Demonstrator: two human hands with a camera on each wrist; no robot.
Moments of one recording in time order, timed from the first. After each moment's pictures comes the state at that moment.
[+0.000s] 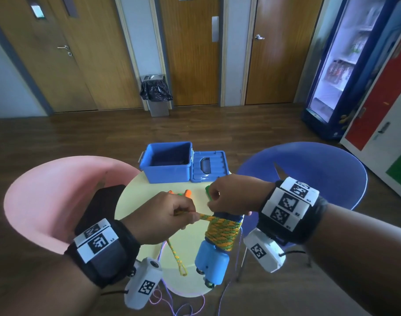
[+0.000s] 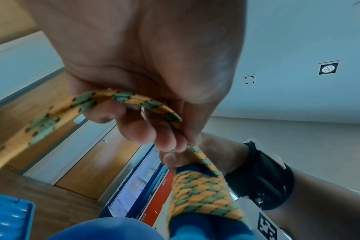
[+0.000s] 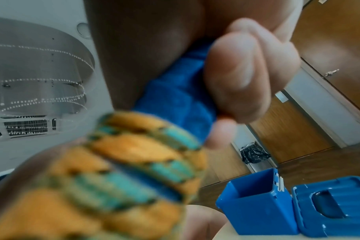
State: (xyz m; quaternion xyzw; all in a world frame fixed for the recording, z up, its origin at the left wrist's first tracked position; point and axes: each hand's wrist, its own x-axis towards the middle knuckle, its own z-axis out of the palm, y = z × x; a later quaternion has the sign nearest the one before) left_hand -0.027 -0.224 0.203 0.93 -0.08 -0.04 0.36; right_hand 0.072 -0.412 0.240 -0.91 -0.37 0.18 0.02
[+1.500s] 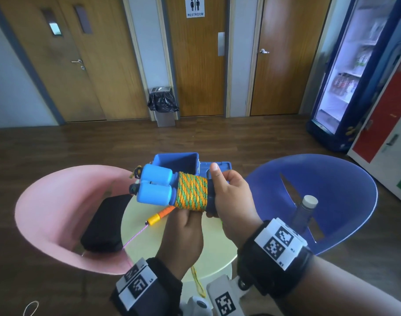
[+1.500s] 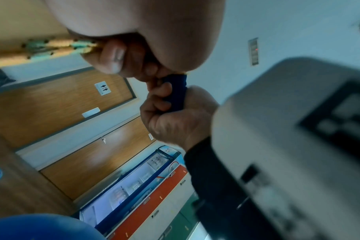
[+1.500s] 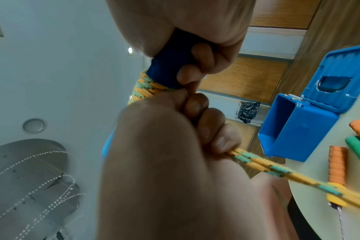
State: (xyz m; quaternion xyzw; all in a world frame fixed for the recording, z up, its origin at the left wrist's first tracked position) left_hand -0.039 -0.277 0.193 0.75 0.02 0.23 0.62; right_hand 0.034 -0.369 0.230 -0.67 -0.02 0.10 0.74
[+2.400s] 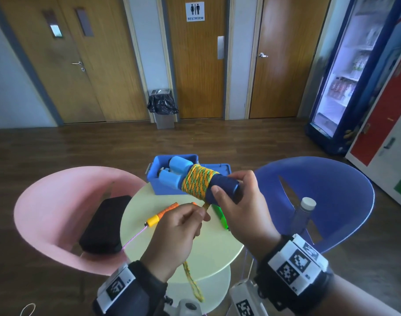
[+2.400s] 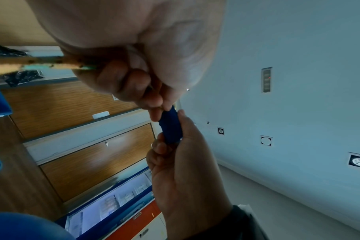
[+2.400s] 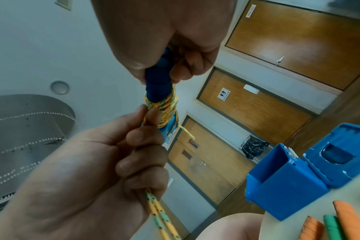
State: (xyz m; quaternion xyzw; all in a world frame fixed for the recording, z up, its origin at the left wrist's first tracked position) left_hand -0.051 -0.266 0.197 0.80 0.06 0.15 0.57; right_hand 0.021 -0.409 0.217 -0.79 -0.16 -0.07 0.58
